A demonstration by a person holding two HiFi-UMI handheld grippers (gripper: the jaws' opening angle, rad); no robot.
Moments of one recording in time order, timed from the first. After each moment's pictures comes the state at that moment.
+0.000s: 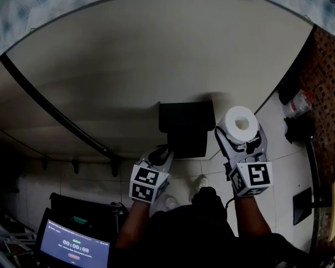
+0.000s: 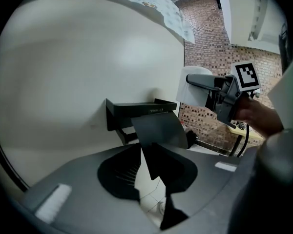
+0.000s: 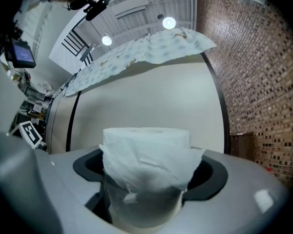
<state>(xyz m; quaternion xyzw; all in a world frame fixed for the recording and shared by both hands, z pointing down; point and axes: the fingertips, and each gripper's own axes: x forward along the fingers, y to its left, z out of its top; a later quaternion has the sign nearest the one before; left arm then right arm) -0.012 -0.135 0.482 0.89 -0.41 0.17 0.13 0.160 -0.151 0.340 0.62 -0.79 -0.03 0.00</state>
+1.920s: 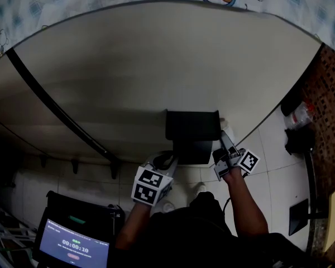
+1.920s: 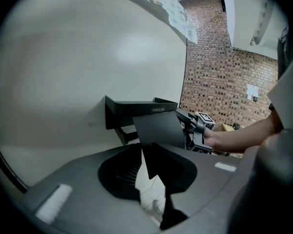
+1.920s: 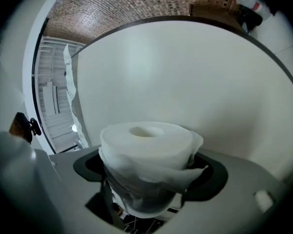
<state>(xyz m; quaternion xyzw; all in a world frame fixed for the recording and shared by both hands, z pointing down) -0.011 -0.140 0.482 0.89 -0.39 0.18 0.15 0.156 -0.226 0.487 0.32 -0.77 0.42 -0.34</state>
